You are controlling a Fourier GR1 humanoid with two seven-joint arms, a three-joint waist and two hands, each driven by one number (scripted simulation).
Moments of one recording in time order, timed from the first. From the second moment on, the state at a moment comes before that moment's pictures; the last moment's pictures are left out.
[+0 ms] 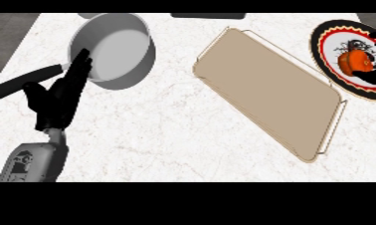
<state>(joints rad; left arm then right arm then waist) -0.20 0.25 0.02 -1.46 0.07 0.04 0.14 -0.81 -0.75 0.08 -0.27 0.23 -0.17 -0.37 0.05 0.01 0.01</state>
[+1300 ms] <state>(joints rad) -0.20 0.25 0.05 -1.47 0.07 0.03 0.17 -0.84 -0.84 -0.24 -0.16 -0.09 0.40 -0.62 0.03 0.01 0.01</state>
